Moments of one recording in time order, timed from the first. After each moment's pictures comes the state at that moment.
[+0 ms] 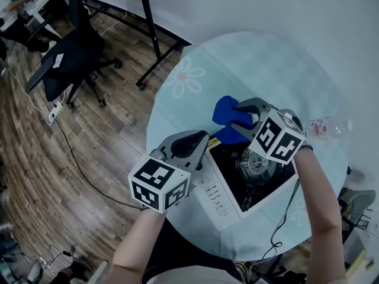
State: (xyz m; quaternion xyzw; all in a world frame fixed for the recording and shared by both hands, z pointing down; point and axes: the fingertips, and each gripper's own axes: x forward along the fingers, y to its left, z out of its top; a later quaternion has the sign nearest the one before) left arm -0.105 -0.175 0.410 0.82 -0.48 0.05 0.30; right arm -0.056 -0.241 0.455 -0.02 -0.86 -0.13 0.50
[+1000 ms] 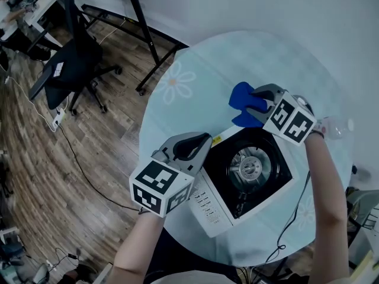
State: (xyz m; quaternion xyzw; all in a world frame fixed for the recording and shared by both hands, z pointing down) left arm -0.068 -0.196 0.406 0.84 -0.46 0.10 0.28; right arm 0.005 -0.319 0.462 0.04 -0.85 -0.11 0.51
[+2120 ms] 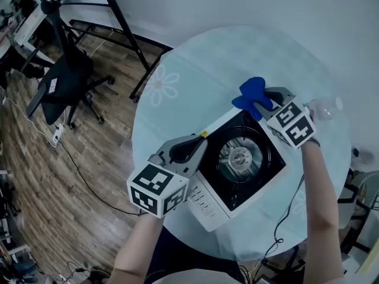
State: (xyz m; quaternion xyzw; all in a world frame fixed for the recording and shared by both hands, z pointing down) left arm -0.040 -0.183 0.406 0.85 -0.44 0.11 0.28; right arm 0.082 -0.330 0.455 0.23 -0.86 -0.03 0.46
